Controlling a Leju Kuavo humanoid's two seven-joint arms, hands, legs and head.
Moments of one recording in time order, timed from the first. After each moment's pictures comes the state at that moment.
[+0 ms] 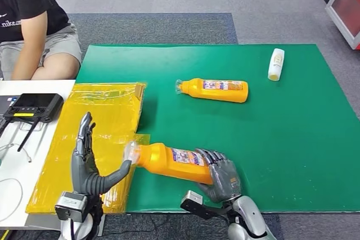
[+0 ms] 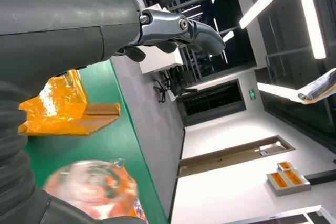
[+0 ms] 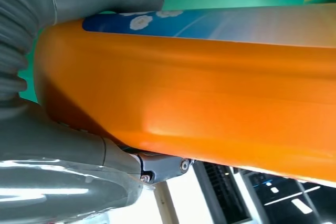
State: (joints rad) left arm 0.12 -0.13 -0.32 -1.64 -0.27 0.25 -0.69; right arm -0.06 -0.04 0.53 -1.21 1.12 -0.47 -0.16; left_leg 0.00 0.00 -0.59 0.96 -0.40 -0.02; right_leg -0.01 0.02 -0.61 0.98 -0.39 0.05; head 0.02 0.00
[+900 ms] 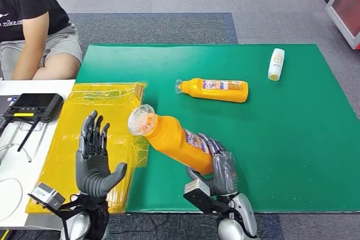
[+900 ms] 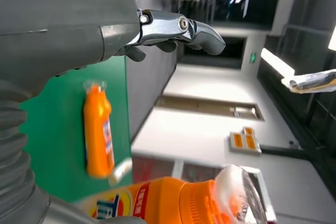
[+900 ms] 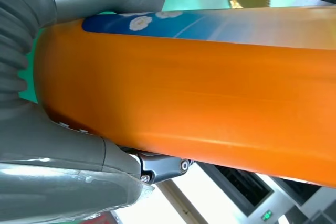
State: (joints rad) left arm 0.13 -0.16 -0.35 -1.67 0.10 -0.06 -0.62; right arm -0.01 0.07 0.48 -1.39 0.90 -0.48 -0.26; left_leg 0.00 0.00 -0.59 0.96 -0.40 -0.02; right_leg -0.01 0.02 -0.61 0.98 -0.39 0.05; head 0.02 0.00
